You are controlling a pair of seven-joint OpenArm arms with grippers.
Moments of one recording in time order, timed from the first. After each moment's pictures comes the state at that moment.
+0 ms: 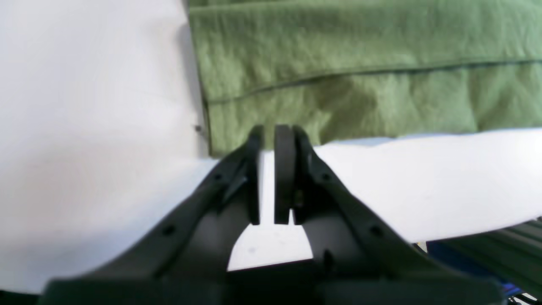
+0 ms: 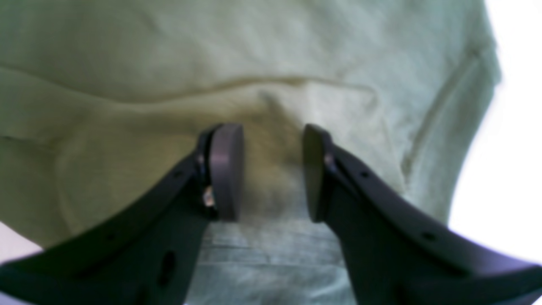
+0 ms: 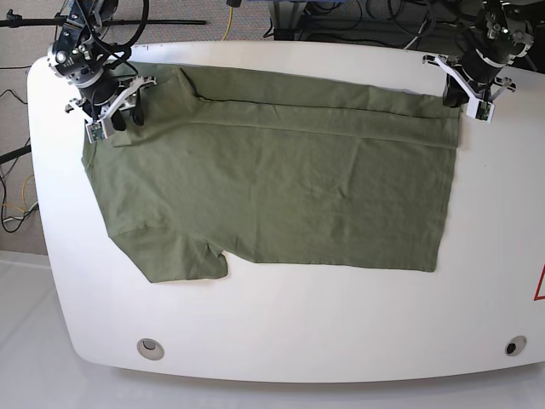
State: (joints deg) left arm 34.4 -15.1 -27.2 108.9 -22.1 -29.4 40.6; right arm -23.0 9.7 30.8 100.2 16.9 39.7 -40.4
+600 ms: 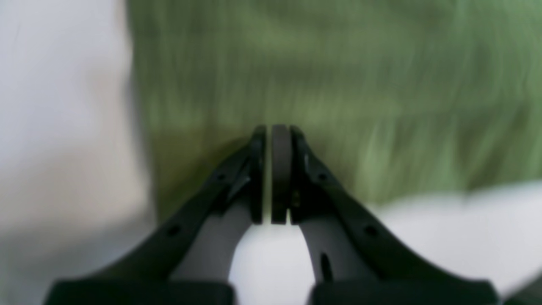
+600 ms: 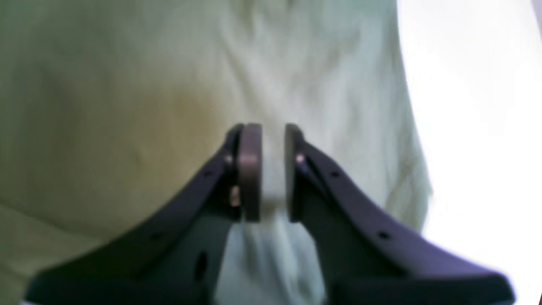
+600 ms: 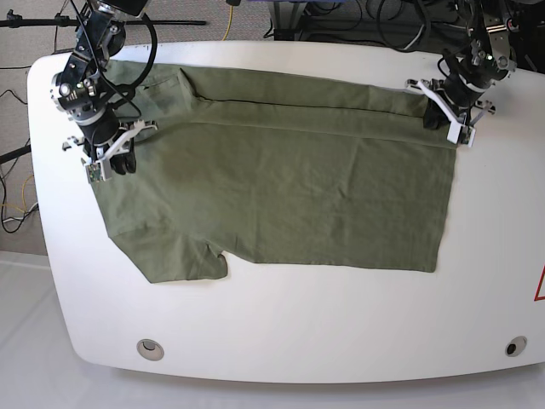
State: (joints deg) left arm 22.9 -13.8 -21.1 100.7 -20.4 -29.4 39.5; right arm -9.8 5.7 31.6 98.8 10.1 39.8 -40.4
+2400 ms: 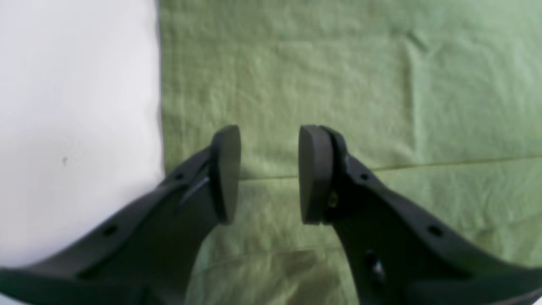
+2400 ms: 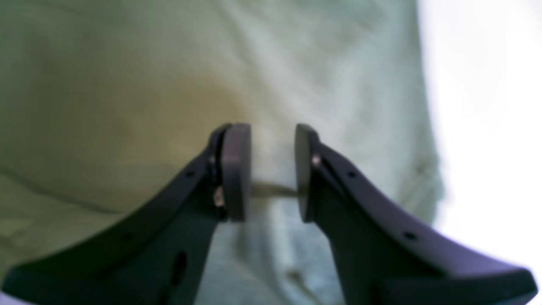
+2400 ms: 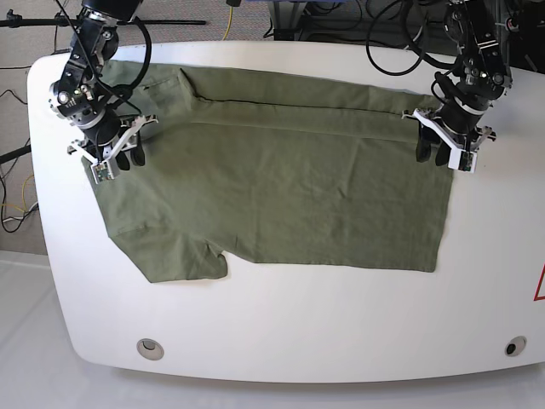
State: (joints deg) left arm 17.6 -9.0 -22.9 103.6 -16.3 -29.1 38.2; right arm -10.7 9.6 28.7 95.2 11.0 40.4 -41.3
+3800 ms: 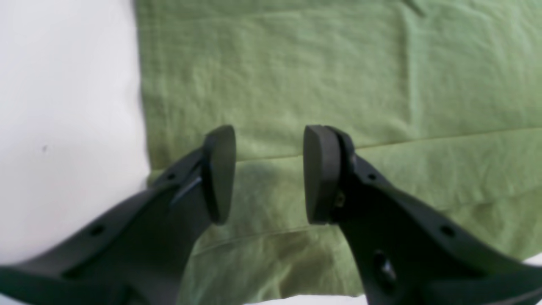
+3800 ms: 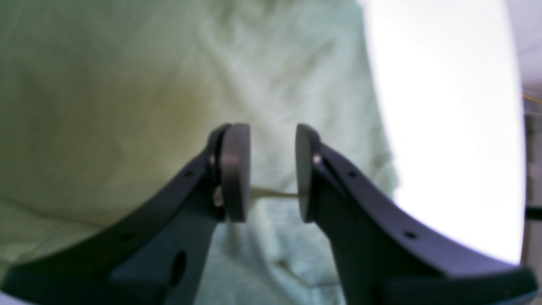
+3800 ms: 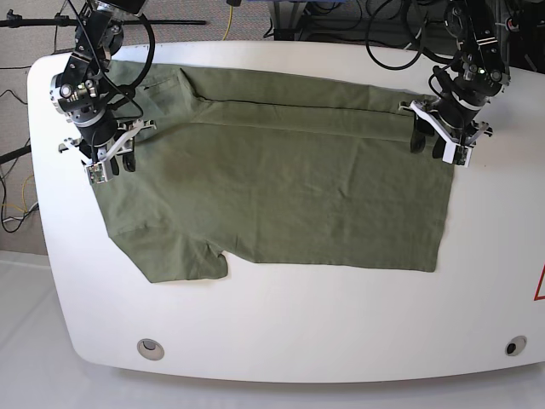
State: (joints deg) left arm 19.3 -9.8 -21.4 103.9 -16.2 -29.4 38.9; right arm -11.6 7.0 29.7 102.2 7.6 35.0 -42.0
